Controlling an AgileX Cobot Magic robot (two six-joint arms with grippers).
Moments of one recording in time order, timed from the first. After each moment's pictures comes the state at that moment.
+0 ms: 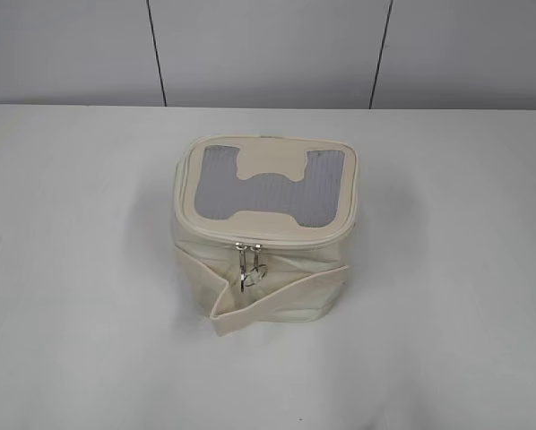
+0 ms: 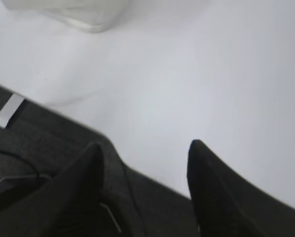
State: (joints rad) left arm -0.46 0.05 -0.55 0.03 1.06 -0.10; right arm 0.28 0.11 -0.53 0.15 1.12 -0.18
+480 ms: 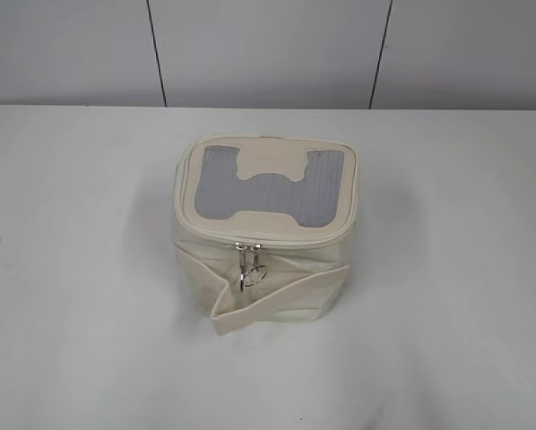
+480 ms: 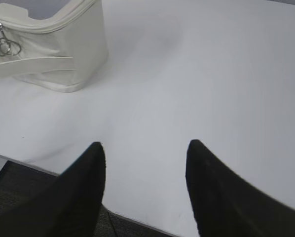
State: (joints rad) left arm -0.46 -0.01 -0.54 0.01 1.05 -0.07; right arm 0.28 -0.01 -0.50 0.08 1.05 -0.07
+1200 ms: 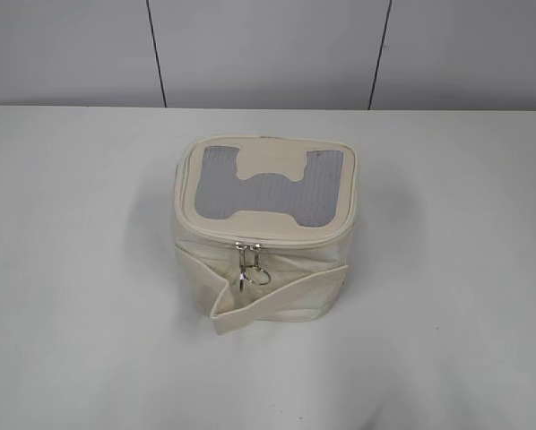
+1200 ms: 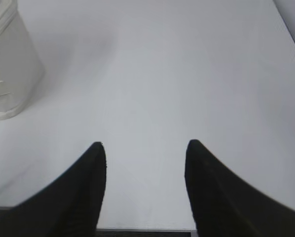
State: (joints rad) left arm 0.01 -0.01 -0.54 0.00 1.05 -0.07; right arm 0.00 -0.01 -0.50 0.08 1.05 -0.05
